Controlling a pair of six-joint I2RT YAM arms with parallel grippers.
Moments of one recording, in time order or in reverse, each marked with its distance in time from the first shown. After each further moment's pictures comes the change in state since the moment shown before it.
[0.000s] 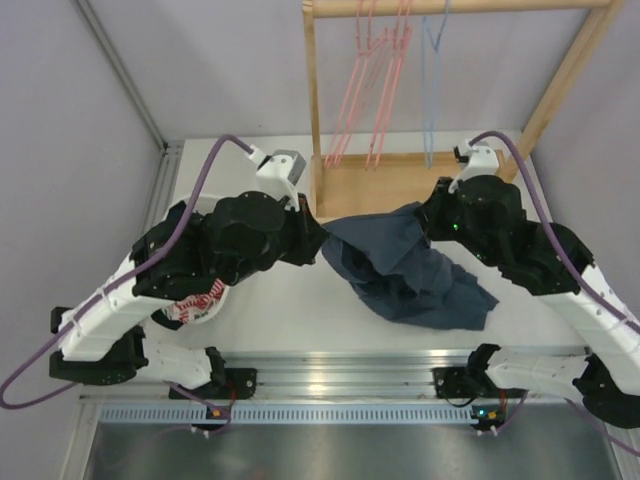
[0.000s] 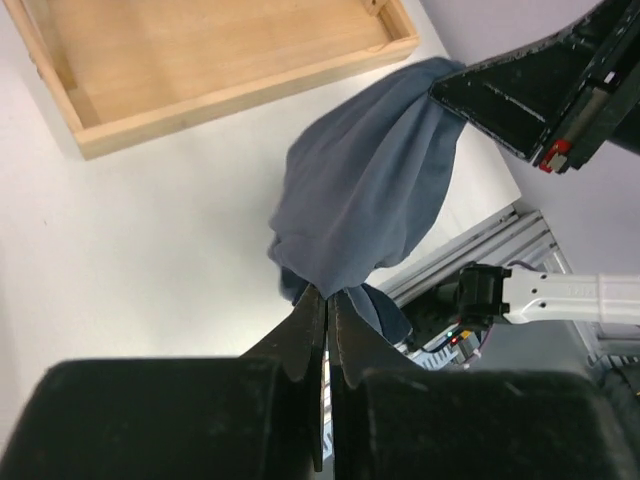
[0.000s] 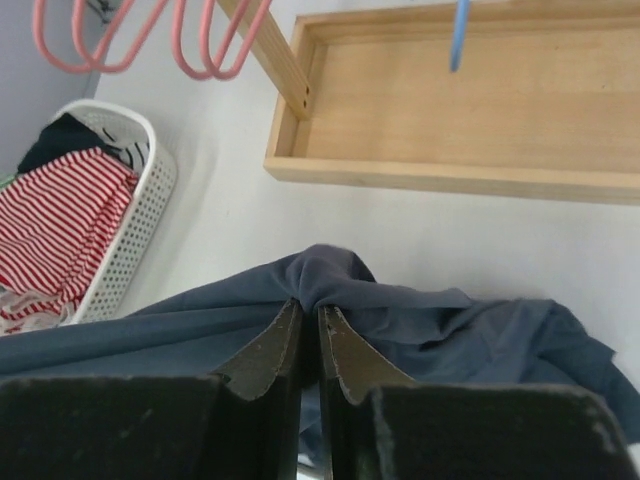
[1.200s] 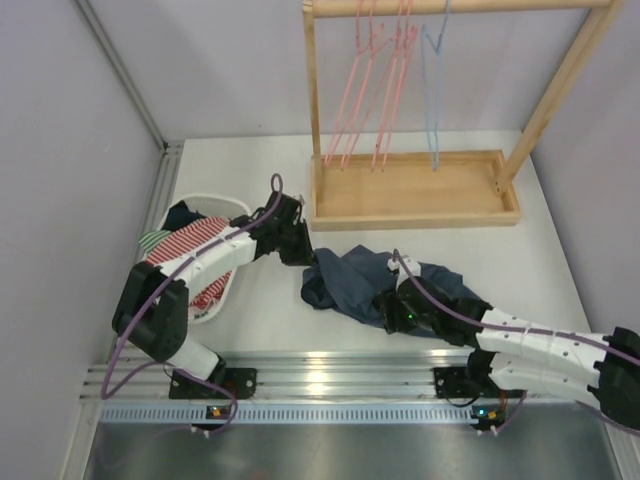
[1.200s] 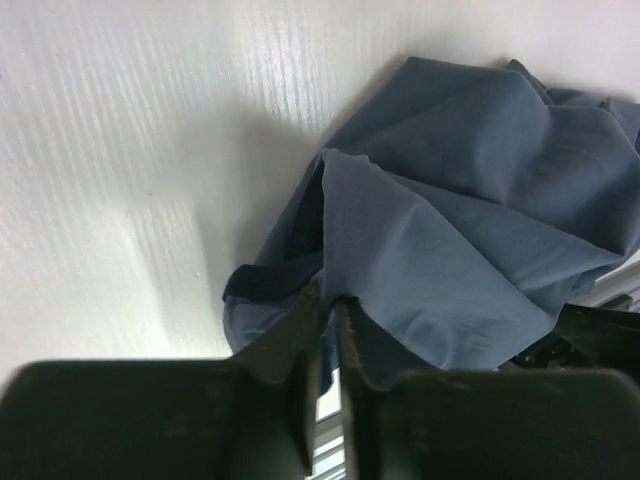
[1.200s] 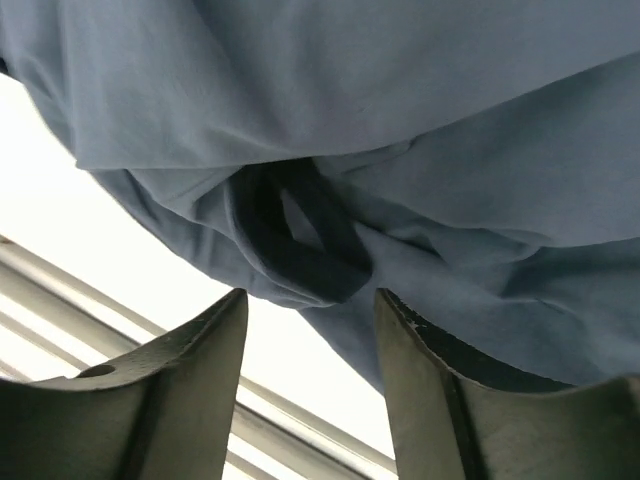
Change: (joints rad) left arm 0.716 0.227 -0.907 0.640 0.703 0.013; right arm 0.123 -0.122 -1.110 0.635 -0.275 -0.006
